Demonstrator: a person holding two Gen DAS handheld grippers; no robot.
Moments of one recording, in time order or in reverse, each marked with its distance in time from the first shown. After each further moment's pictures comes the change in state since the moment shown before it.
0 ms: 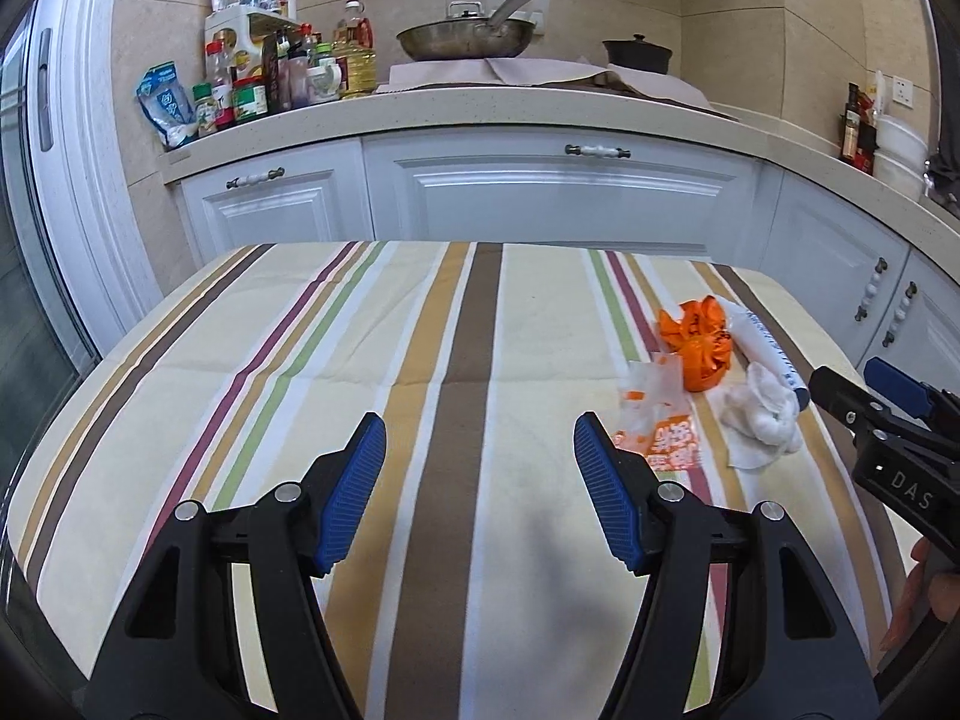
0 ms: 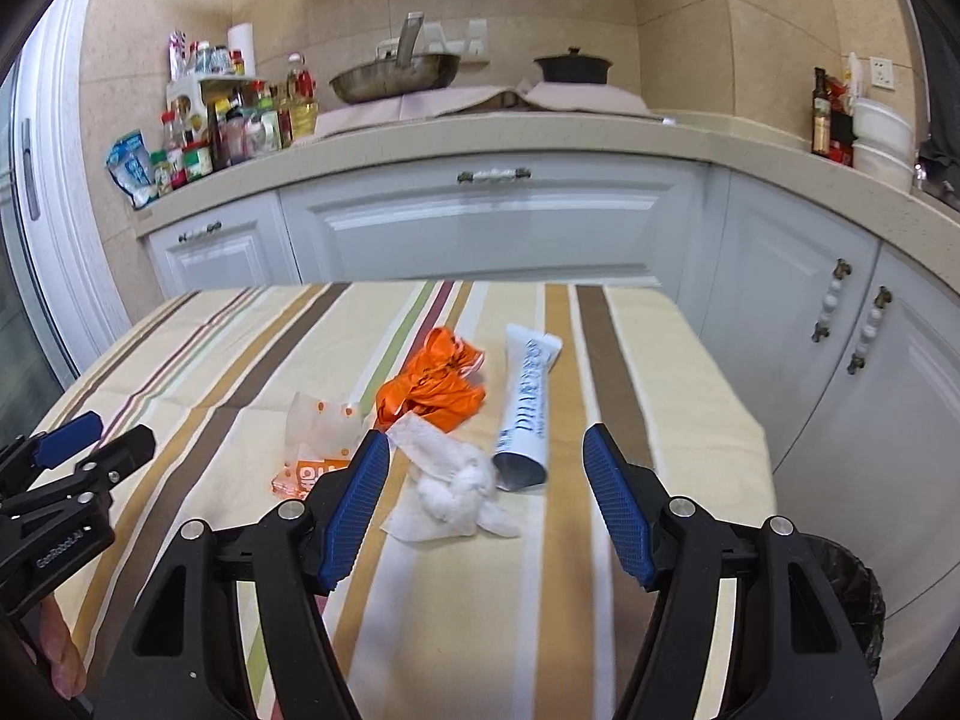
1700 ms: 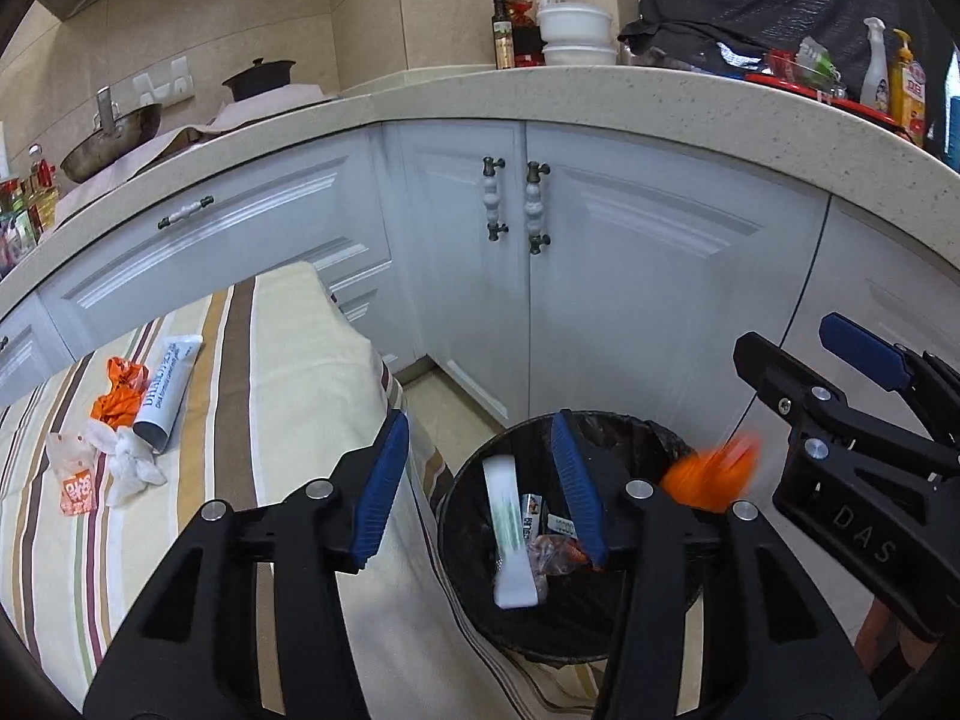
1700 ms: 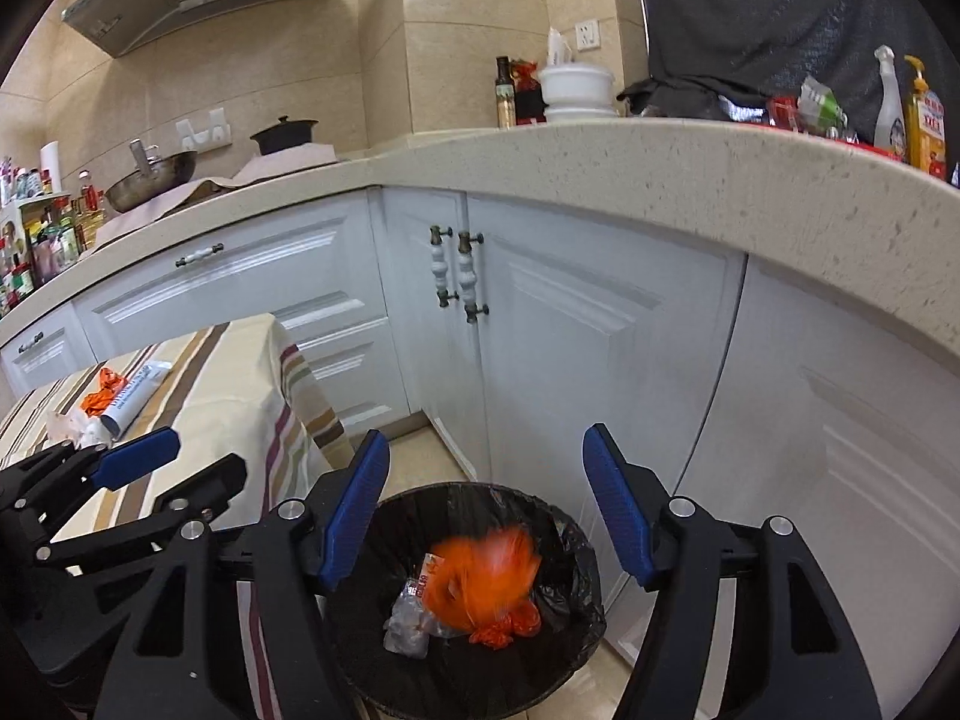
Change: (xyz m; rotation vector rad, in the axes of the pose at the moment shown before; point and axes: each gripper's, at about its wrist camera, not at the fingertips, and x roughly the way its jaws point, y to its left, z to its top) left arm -0.061 -0.355 -0.061 0.410 -0.025 -0.440; right arm -0.141 -0.255 -0.085 0.265 -0.125 -0.402
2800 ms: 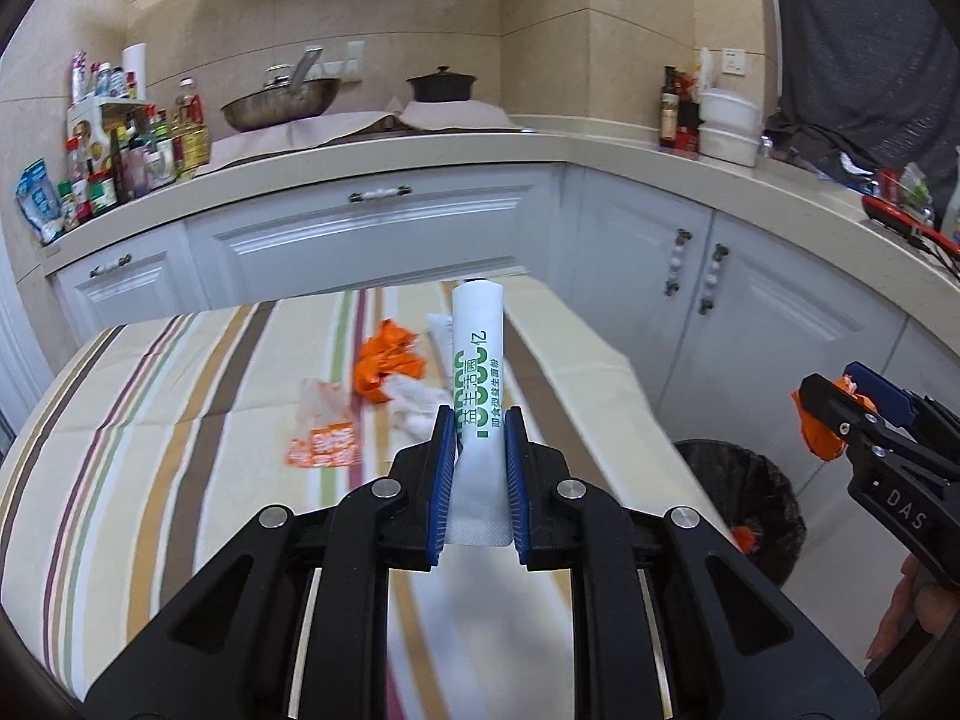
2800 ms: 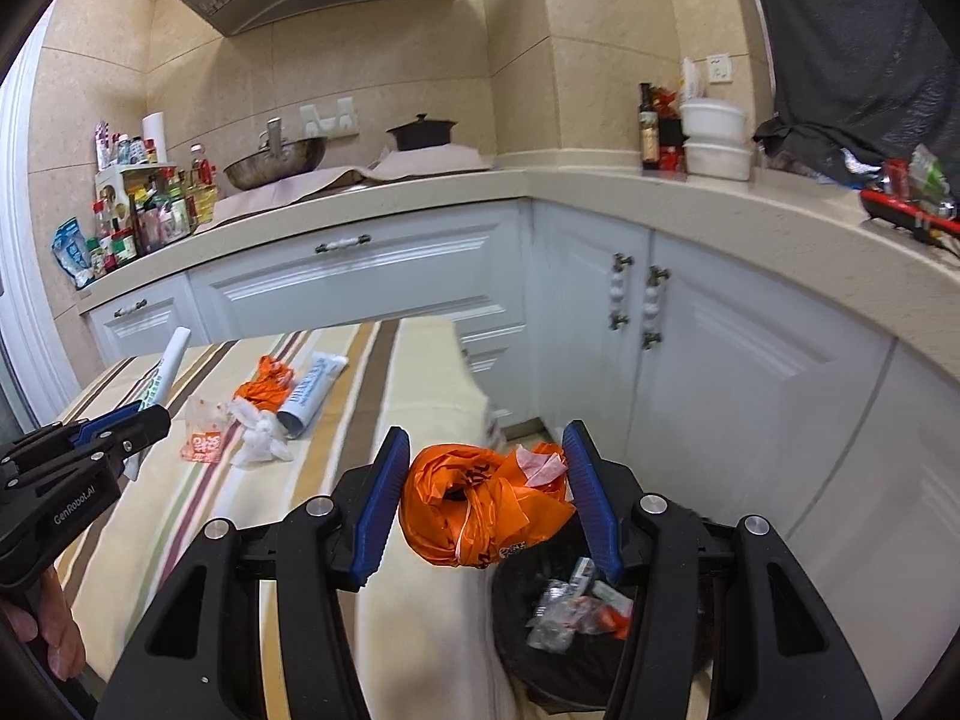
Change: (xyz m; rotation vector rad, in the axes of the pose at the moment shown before) left arm -0.105 0.166 -0.028 -0.203 -0.075 0.159; right arm -0.046 0.116 0.010 -0.111 -0.016 0.206
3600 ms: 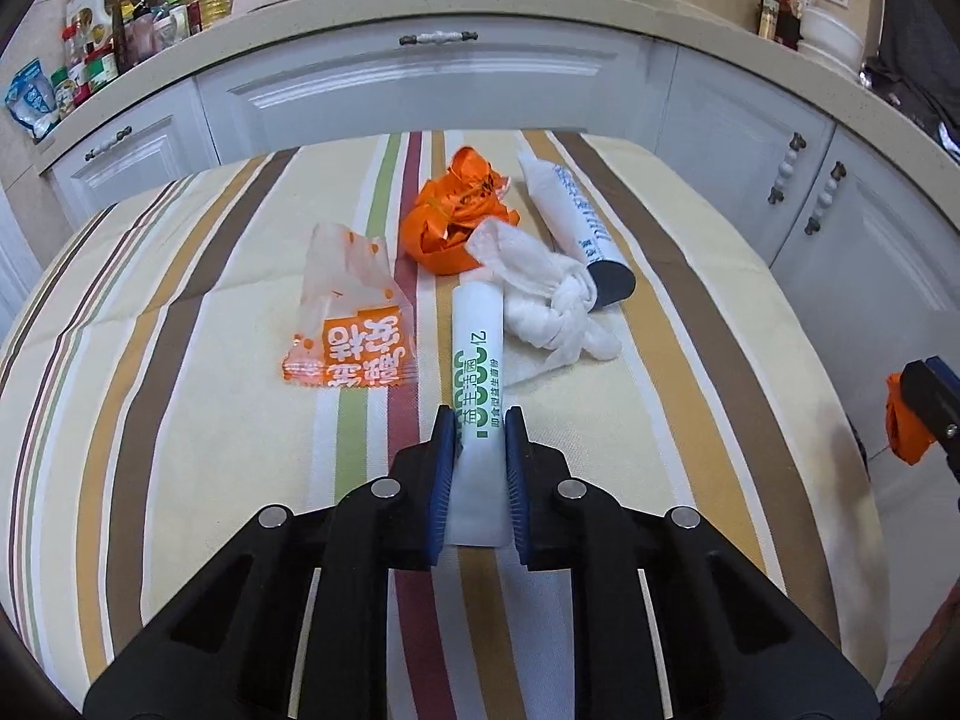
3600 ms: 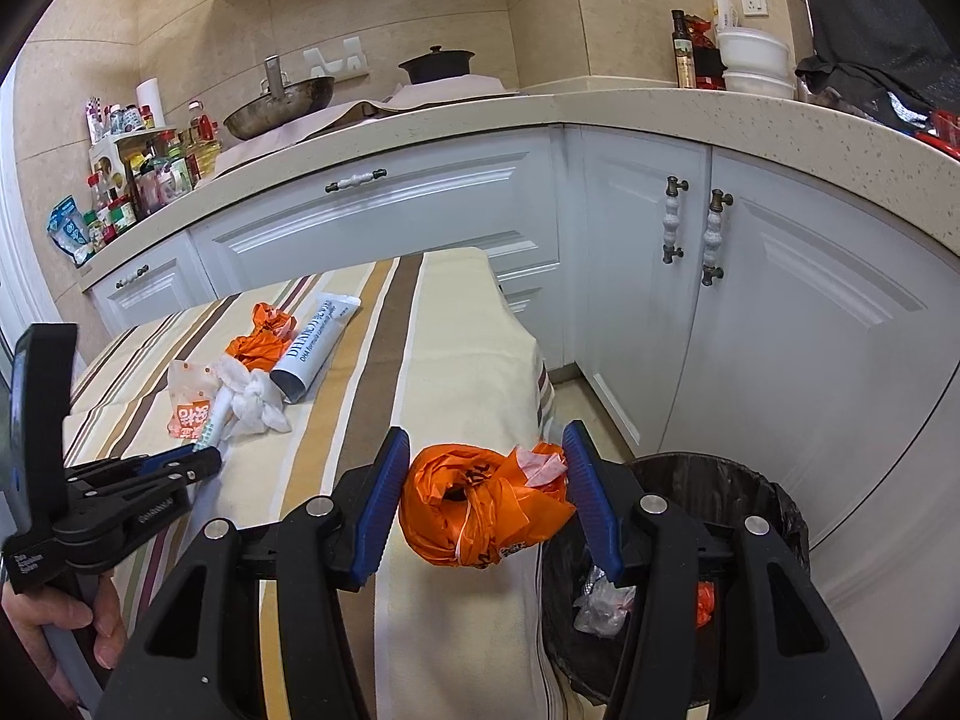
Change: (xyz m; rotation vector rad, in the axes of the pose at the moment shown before) left arm 0.105 0.059 -0.031 -0.104 0.296 0.097; right arm 0.069 0.022 -0.014 0.025 0.148 0.080
